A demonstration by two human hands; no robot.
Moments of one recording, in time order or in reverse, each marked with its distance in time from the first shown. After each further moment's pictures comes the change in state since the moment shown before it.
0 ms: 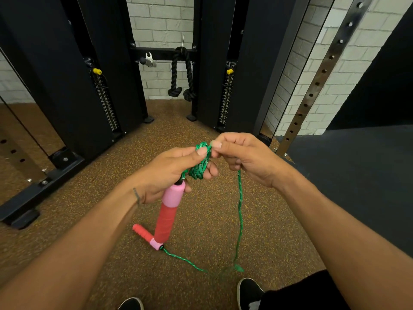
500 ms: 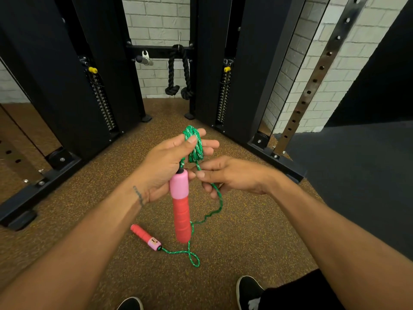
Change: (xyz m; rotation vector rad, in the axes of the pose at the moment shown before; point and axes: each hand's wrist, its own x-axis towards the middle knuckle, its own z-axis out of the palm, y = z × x) left_hand 0.010 -0.003 0.004 -0.297 0.145 0.091; right_hand 0.003 0.017 0.015 -0.201 -0.302 0.319
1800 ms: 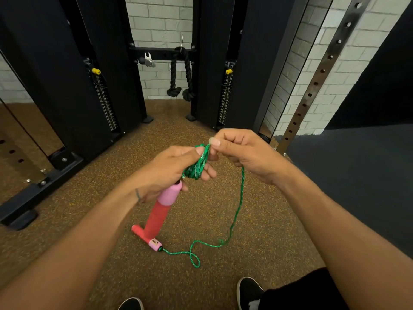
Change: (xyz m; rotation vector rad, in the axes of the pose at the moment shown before) left_hand -0.007 0.005 -0.007 0.428 -0.074 -0.074; right_hand -0.023 -0.031 -0.009 0.025 0.352 -0.359
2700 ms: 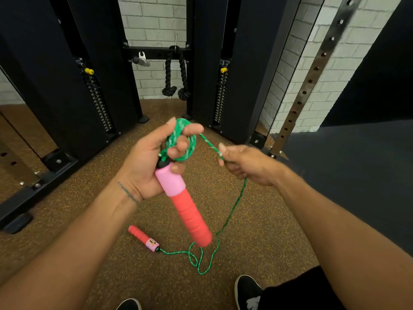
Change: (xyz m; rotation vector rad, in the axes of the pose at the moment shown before) left_hand 0.003 0.004 -0.006 -0.789 -0.103 0.158; right_hand 0.007 0.068 -0.025 0.108 -0.023 0.399
